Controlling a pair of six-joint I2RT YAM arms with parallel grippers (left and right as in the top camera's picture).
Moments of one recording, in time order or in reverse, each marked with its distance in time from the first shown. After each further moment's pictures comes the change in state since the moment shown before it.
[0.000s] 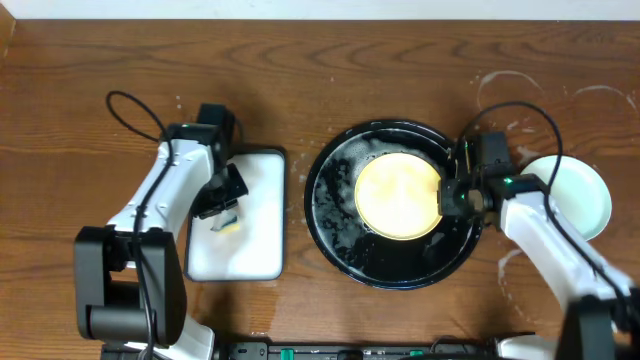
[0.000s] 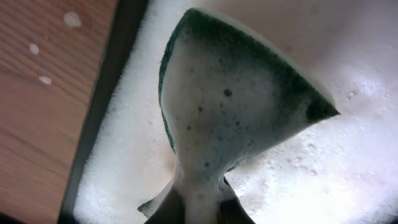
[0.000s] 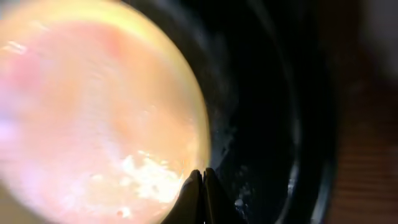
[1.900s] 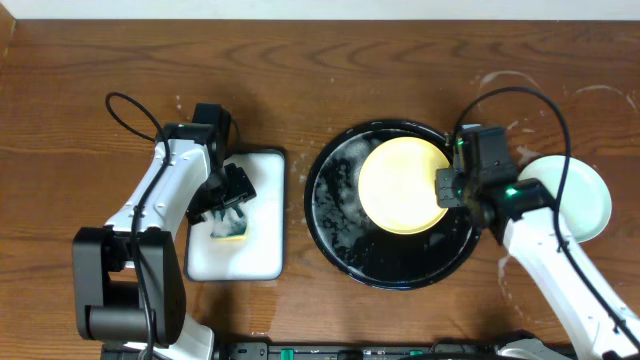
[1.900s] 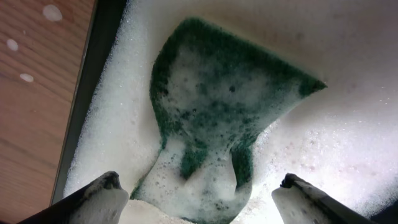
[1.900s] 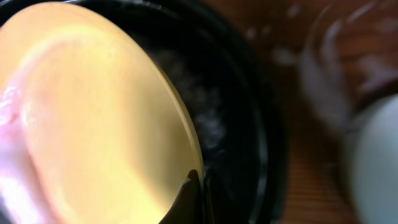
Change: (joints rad) left arm 0.011 0.000 0.000 0.000 0.043 0.018; right arm 0.118 -0.138 0.060 -0.051 0.196 -0.007
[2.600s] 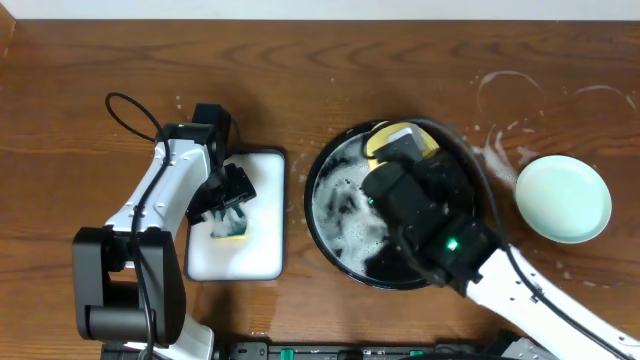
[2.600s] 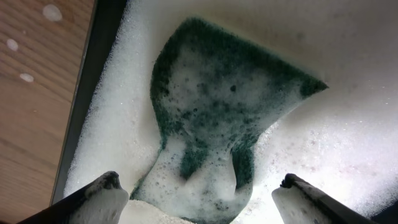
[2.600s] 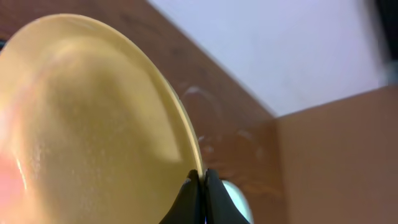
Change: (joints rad) left arm 0.000 0.000 0.000 0.000 0.000 0.000; right arm 0.536 -0.063 0.099 0.030 0.843 -0.290
